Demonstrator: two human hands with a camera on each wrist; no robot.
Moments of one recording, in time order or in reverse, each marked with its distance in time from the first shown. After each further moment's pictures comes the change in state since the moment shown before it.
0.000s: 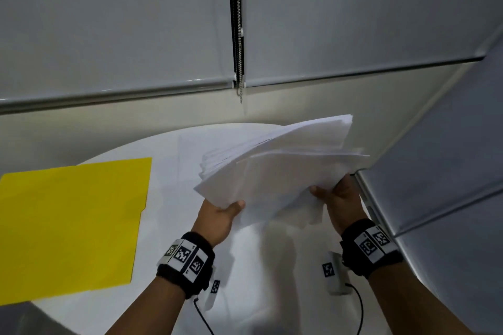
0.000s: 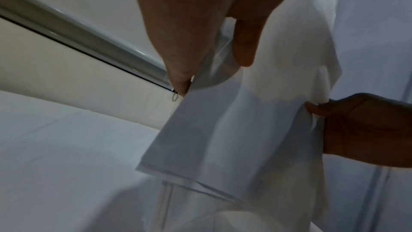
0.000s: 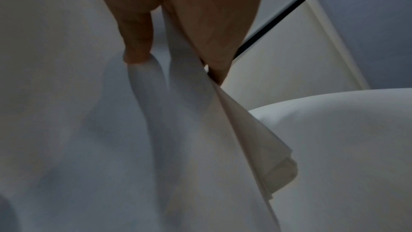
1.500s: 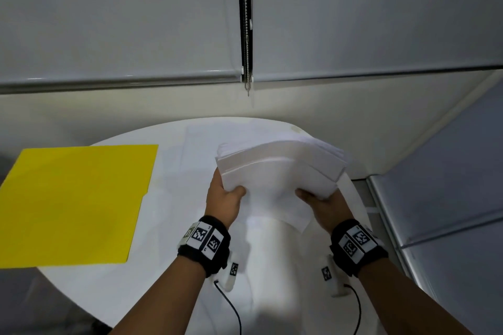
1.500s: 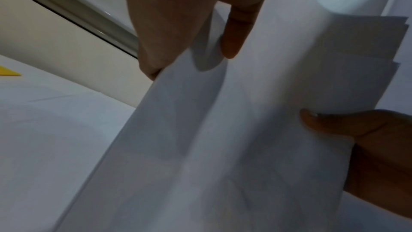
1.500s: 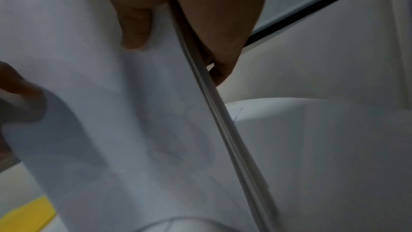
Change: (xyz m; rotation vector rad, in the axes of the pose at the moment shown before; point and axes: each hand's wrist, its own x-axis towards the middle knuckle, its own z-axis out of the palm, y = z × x) left_hand 0.018 0.005 0.047 -0.112 0.256 0.028; right_hand 0.012 0.009 -0.011 -0.313 -0.129 0.095
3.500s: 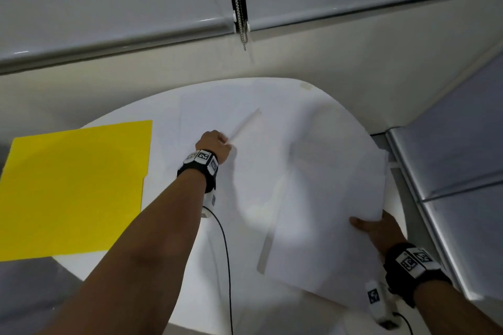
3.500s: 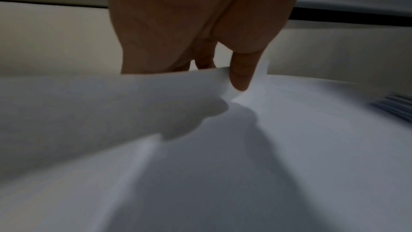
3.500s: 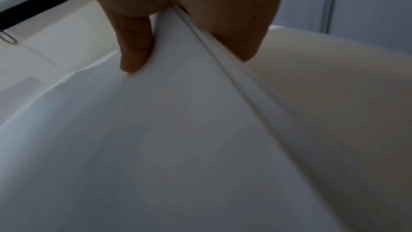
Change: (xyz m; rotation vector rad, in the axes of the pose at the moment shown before) left_hand 0.163 -0.065 -0.018 0.943 -0.111 -0.136; right_hand -0.039 0.153 -0.058 0.054 0.242 0.609
